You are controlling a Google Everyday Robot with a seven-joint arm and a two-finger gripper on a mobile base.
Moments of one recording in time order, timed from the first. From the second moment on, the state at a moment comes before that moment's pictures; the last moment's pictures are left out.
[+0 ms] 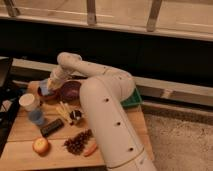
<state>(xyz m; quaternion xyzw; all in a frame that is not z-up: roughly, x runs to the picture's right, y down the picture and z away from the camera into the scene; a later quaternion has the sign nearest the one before) -0.307 -0.018 0.903 -0.44 -0.07 0.60 0.67</state>
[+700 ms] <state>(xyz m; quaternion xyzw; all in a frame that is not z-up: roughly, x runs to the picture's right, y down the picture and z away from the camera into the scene) -0.327 -0.054 0.918 -0.42 -0.08 0.59 0.69</state>
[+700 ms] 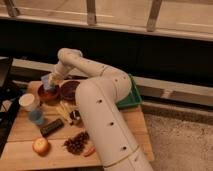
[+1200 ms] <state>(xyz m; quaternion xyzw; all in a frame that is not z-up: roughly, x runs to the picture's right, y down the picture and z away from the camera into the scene) -0.338 -0.035 0.904 -0.44 -0.07 0.56 0.69</state>
